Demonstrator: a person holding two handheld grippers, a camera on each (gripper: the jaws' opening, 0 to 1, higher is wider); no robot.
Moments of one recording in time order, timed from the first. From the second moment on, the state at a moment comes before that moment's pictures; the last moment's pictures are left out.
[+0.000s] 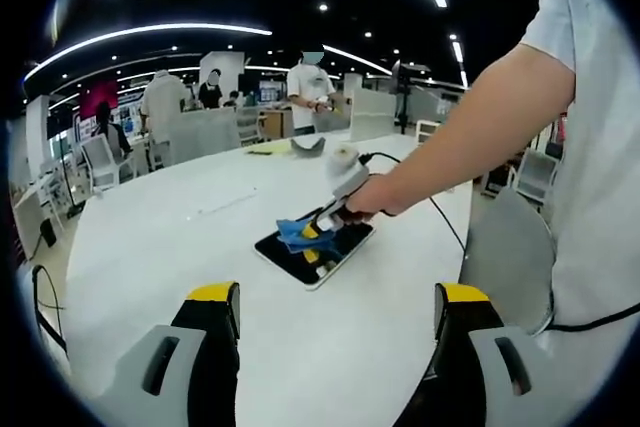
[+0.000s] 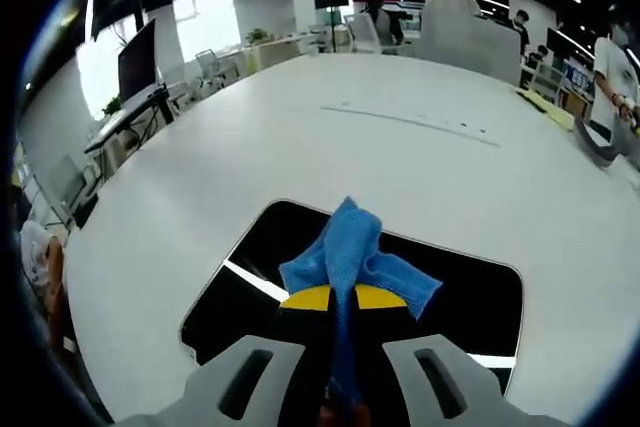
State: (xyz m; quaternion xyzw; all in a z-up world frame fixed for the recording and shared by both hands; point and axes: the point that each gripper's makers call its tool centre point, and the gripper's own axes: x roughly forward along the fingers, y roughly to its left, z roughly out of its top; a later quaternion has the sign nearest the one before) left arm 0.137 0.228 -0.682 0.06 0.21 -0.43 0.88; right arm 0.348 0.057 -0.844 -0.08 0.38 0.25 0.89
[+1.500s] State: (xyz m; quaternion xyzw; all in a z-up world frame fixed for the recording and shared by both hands) left arm 0.133 0.219 -0.682 0.06 0.22 -0.44 0.87; right arm 0.375 0.064 -0.844 -0.08 0.39 0.25 0.88
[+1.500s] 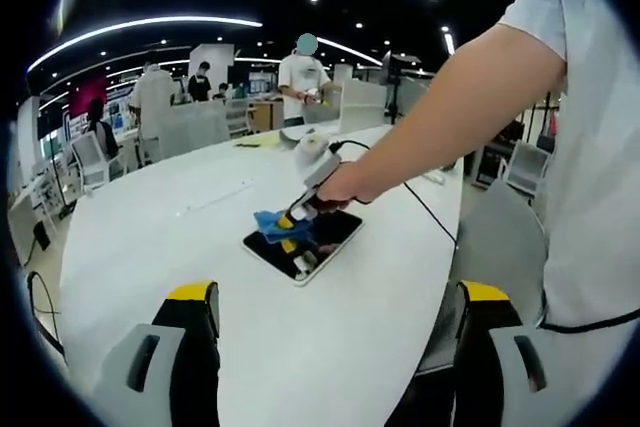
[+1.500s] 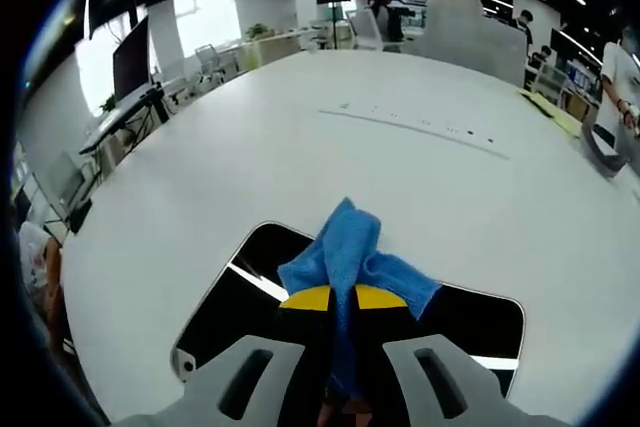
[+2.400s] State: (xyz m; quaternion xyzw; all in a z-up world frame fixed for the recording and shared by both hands) left arm 0.134 0.217 -0.681 0.07 0.22 -0.44 0.87; right arm 0.380 0.066 -0.845 -0.08 0.39 0.25 0.88
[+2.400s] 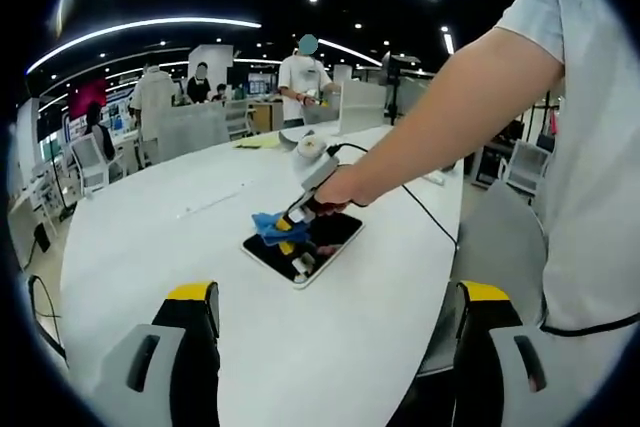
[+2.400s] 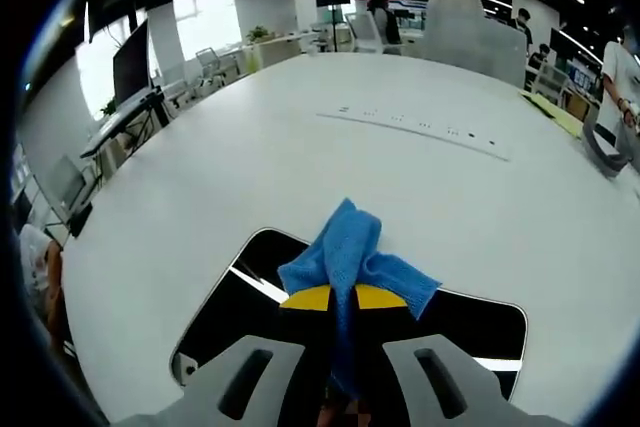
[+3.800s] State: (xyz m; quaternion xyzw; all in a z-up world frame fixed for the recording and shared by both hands) left arm 0.128 0.202 -0.680 0.06 0.24 -0.43 0.87; right arm 0.380 0.094 -0.844 -0.12 0.36 0.32 0.87
